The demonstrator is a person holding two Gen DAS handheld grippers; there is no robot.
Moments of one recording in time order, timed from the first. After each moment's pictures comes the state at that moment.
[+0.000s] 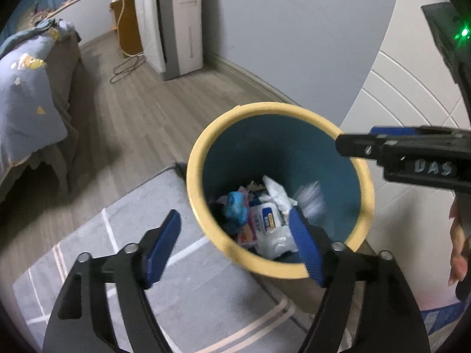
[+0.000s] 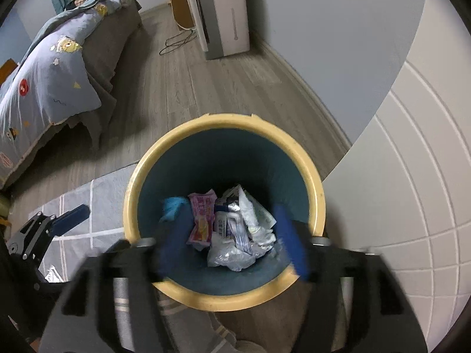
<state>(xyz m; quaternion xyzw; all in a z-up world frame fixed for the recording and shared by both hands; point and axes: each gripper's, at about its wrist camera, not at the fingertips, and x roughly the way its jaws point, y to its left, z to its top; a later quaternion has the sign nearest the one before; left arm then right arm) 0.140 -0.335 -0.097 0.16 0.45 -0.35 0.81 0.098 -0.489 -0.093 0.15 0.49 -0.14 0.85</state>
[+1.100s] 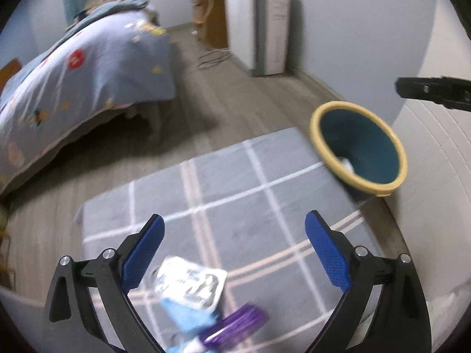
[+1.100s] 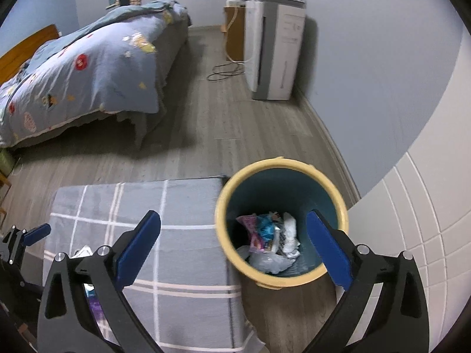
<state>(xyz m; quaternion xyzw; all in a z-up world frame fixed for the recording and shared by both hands) 0.085 -0.118 -0.033 0.13 0.45 -0.19 0.86 0.075 -0.338 0.004 0.05 0.44 -0.08 0.89</state>
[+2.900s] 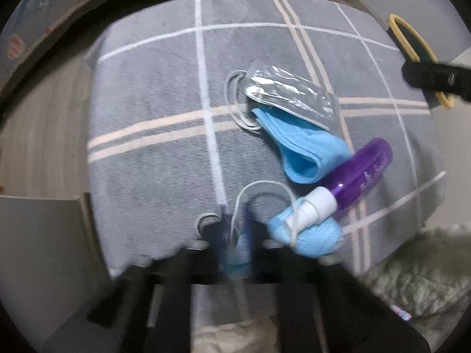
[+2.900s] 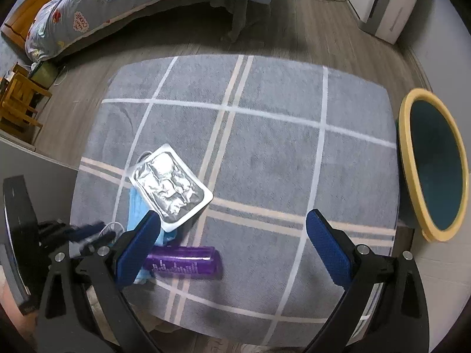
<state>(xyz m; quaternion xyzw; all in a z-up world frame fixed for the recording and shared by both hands) 0.045 0.032 -0.161 0.08 0.65 -0.14 0.74 0.097 -0.154 -0.131 0.03 0.61 0.08 0.78</state>
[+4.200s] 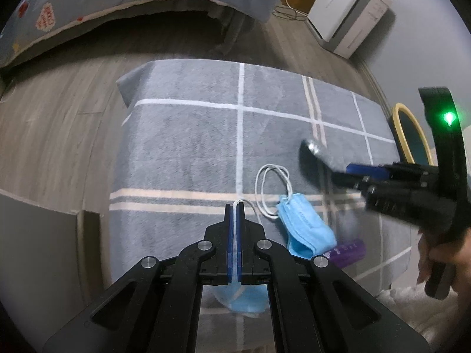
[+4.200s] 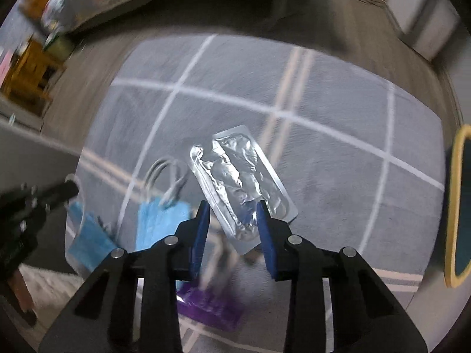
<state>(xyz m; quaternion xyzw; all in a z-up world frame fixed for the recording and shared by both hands) 0.087 0.071 -0.114 -0.04 0.58 -0.12 0.81 0.147 -0.125 -0.166 0.02 0.62 0.12 0.77</state>
